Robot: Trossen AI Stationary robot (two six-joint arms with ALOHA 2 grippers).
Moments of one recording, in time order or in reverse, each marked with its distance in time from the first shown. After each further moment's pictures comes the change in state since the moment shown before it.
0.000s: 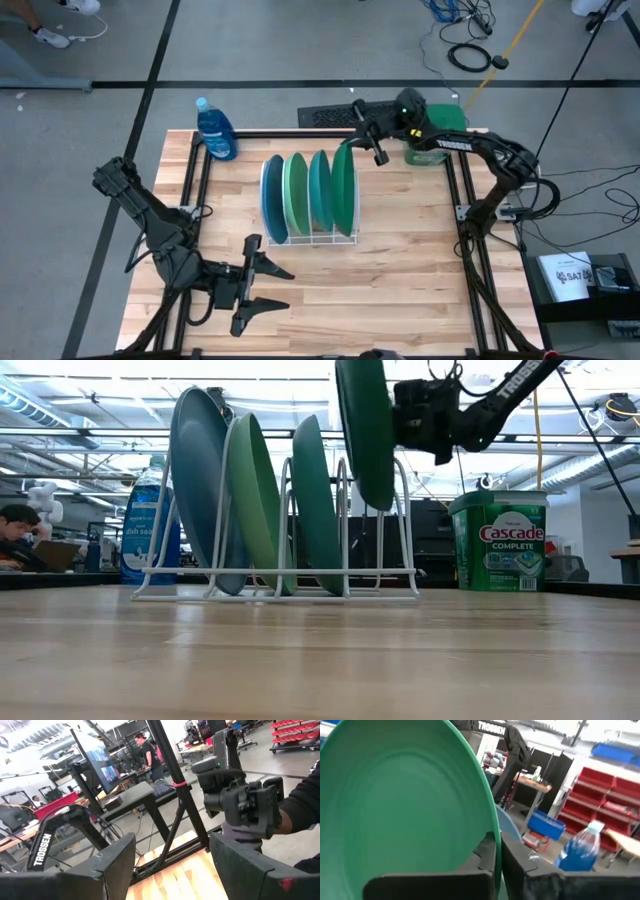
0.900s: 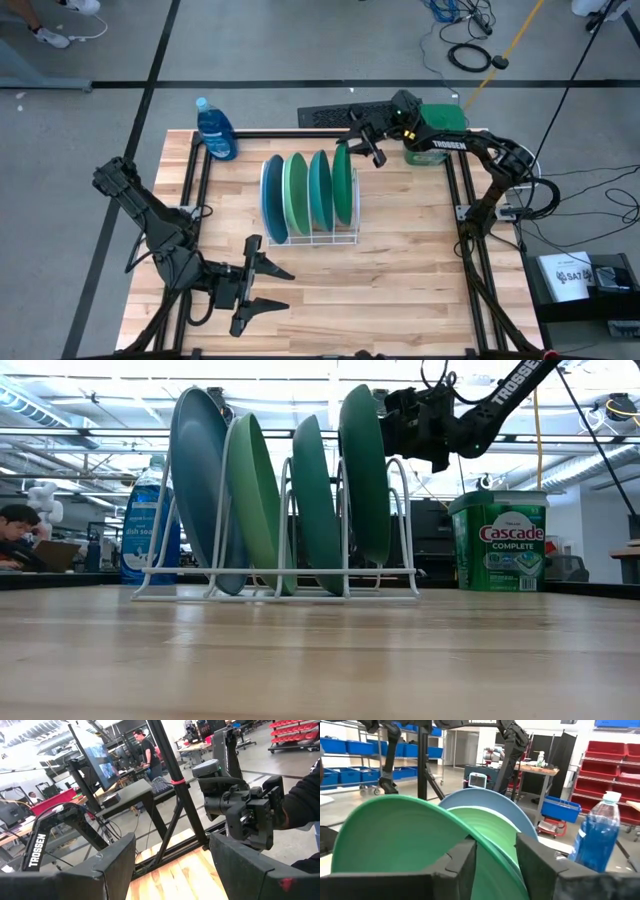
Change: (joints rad) left arm 0.000 0.000 0.000 -0.016 0.000 -0.026; right arm 0.009 0.047 0.000 0.001 0.008 0.171
